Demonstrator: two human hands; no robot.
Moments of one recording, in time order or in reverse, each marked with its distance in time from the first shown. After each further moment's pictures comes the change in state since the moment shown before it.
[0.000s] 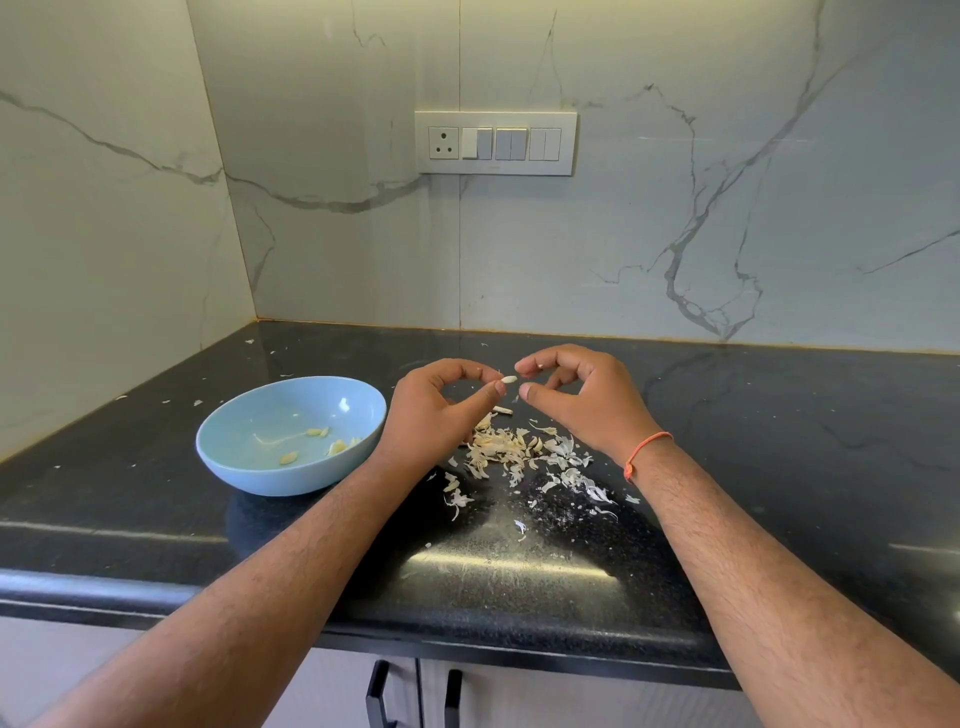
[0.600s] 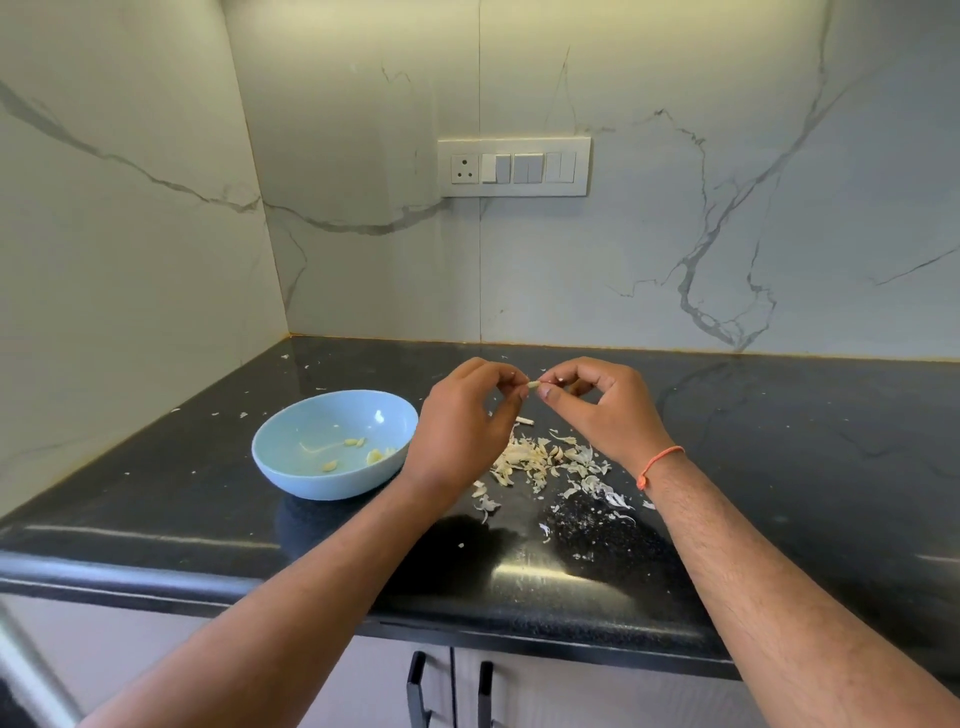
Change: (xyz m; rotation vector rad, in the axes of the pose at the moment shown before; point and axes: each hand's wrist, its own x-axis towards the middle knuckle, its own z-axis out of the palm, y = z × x) left_hand -0.016 0.030 -0.008 0.333 0.096 0.295; right_hand -0.008 -0.021 0.002 0.019 0.074 -0.051
